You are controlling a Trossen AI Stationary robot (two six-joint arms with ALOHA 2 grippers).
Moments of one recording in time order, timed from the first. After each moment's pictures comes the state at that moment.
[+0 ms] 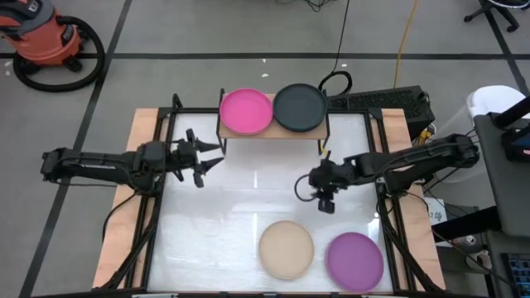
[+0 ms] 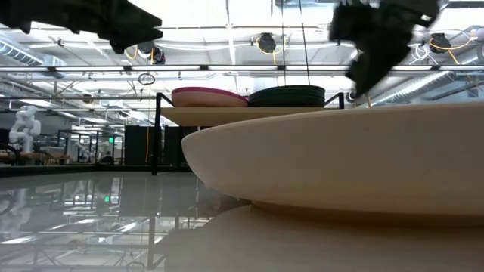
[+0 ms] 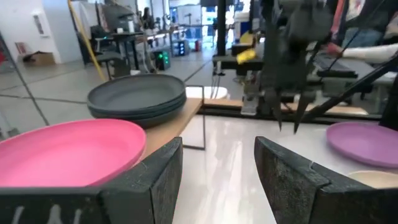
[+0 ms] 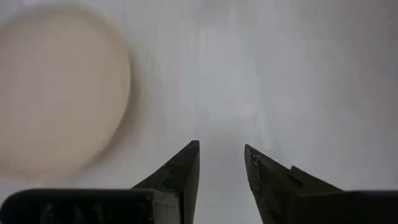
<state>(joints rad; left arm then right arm) 0.03 0.67 0.42 0.21 -0.21 0.03 0.13 1.24 0.86 -0.64 0.01 0.30</state>
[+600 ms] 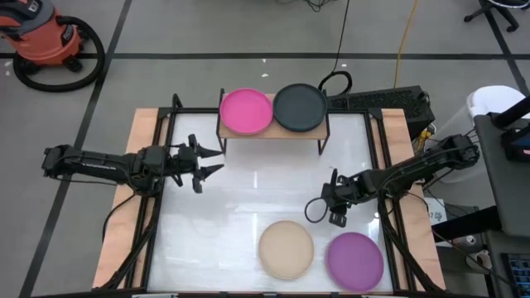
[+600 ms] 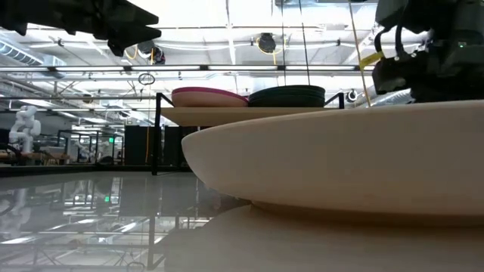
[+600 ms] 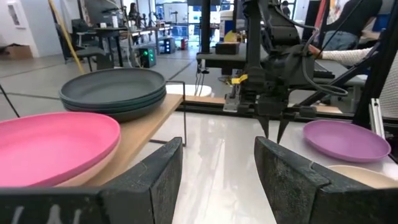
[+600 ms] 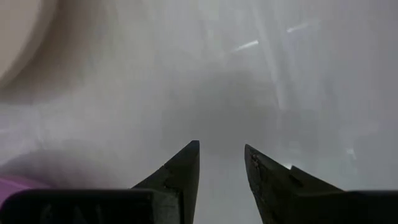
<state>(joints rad) -0.04 0.67 0.40 0.23 -0.21 -0.01 0.27 1.24 0.62 -0.64 -0.03 0.62</state>
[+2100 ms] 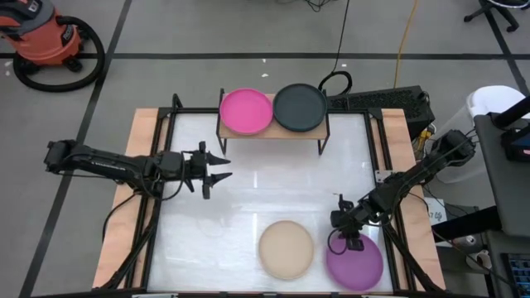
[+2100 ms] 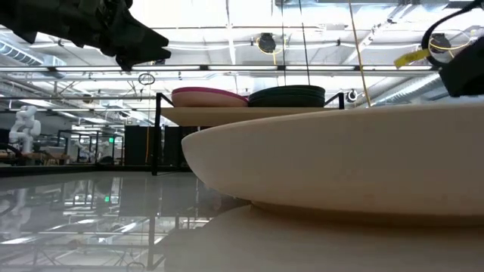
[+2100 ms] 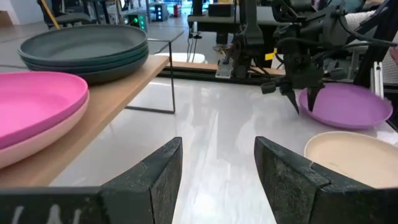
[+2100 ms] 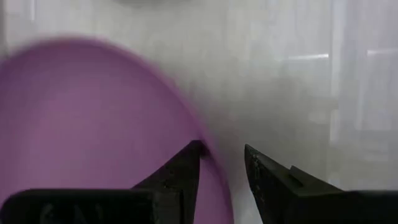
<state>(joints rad) -0.07 0.84 0.40 0.27 -0.21 -0.06 0.60 1.24 0.45 -0.30 -0.13 0.70</state>
